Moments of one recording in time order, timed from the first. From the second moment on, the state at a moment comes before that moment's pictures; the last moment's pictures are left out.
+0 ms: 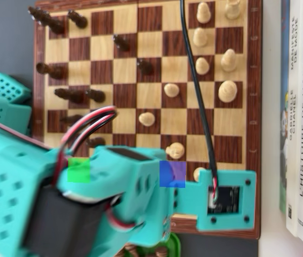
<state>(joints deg) 16.7 66.7 58.3 86.0 75.4</state>
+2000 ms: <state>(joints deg) 29.4 123.6 123.0 80.3 60.9</state>
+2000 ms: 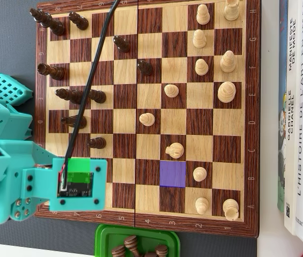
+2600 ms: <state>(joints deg) 30.5 123.6 127.0 76.5 54.7</state>
